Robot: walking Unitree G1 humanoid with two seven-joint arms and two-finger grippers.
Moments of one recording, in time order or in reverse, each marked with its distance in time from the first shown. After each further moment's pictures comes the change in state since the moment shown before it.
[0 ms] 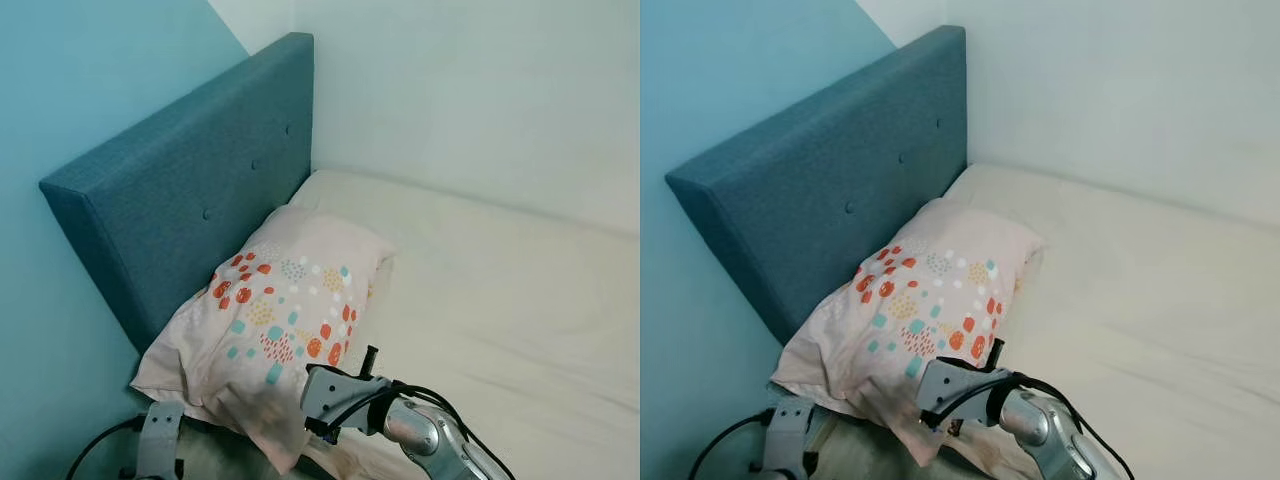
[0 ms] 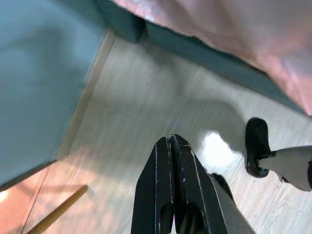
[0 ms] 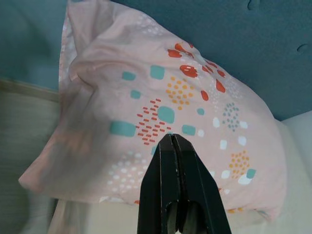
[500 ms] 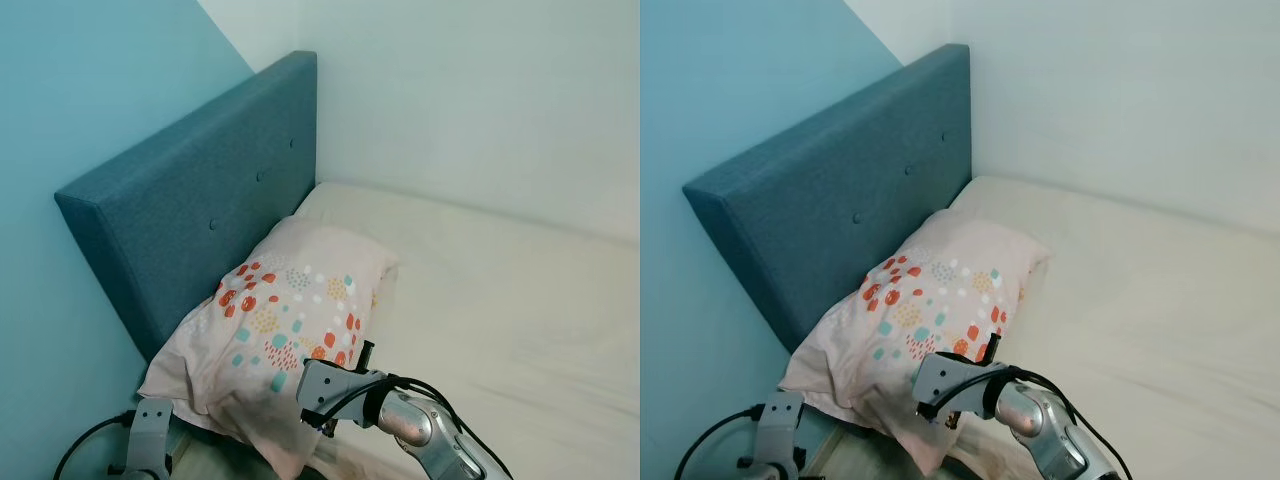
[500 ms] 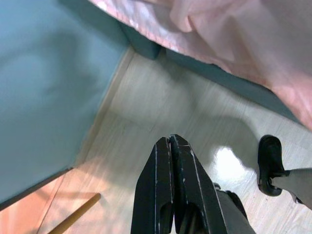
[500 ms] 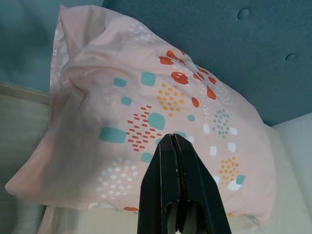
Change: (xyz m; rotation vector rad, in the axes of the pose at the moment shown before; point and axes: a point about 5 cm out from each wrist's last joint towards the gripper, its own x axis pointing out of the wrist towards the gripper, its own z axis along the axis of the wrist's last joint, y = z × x) left arm 0.003 0.010 0.018 0.003 -0.010 0.048; right arm 0.005 -0.002 -0.004 0.001 0.018 0.006
